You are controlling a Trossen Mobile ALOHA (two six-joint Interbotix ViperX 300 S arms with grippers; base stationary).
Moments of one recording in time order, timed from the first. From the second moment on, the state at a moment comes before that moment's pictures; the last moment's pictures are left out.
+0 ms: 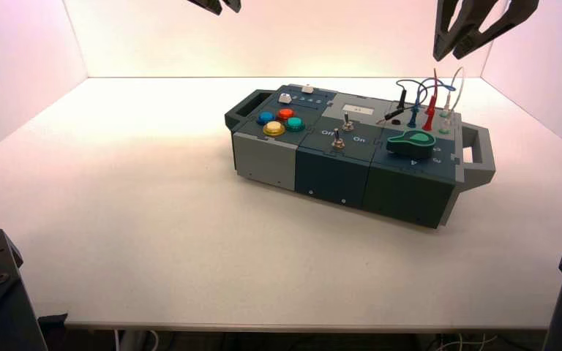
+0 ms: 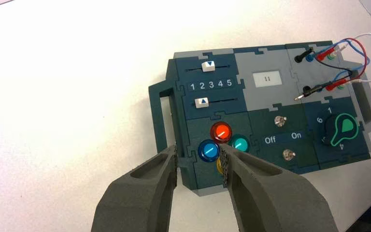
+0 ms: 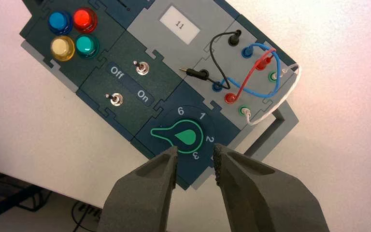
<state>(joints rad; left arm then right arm) -0.43 -0.16 0.58 -0.40 0.57 0.38 0.35 -0.47 0.81 0.02 0.86 0.06</state>
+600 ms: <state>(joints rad) -0.43 -0.15 0.58 -0.40 0.57 0.38 0.35 -0.47 0.82 0.02 0.86 0.06</state>
